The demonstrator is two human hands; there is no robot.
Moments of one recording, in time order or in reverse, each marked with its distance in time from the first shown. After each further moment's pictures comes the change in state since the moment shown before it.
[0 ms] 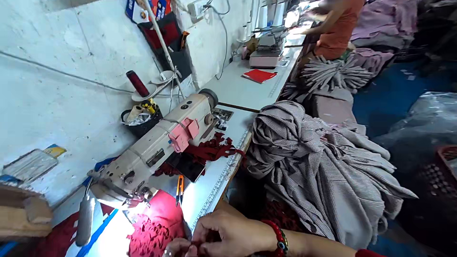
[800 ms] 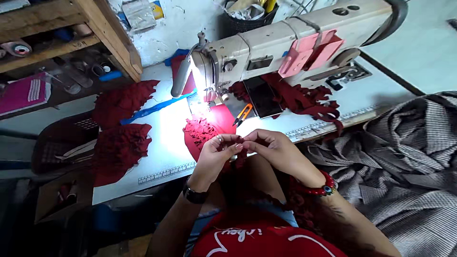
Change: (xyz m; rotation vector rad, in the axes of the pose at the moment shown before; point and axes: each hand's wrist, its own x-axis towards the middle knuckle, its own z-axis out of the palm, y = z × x) left_hand 0.021 0.003 -0.010 -0.286 0.136 -0.199; right_hand 0.040 0.022 -0.003 -0.028 0.006 0.264
